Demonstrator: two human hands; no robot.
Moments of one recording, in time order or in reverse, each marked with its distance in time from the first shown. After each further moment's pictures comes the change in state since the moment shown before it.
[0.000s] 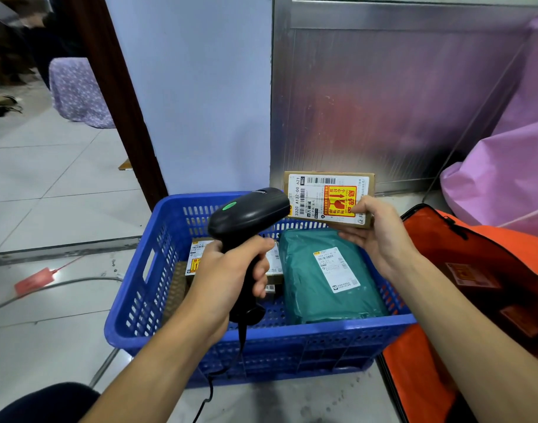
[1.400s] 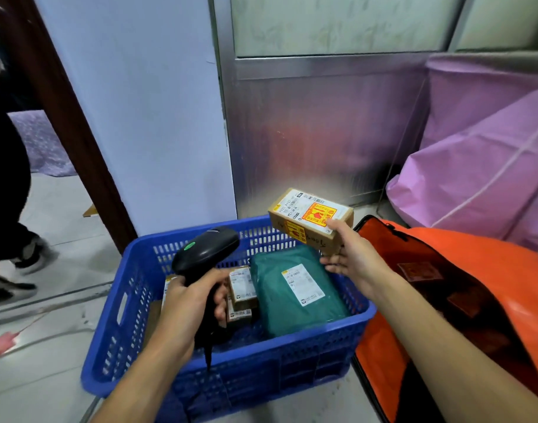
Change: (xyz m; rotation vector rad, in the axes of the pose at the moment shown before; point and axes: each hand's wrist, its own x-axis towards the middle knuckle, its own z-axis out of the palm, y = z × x) left_hand -0.006 0.001 0.002 -0.002 0.038 -0.003; right_hand -0.042 -0.017 -0.045 -0.112 0.107 0.113
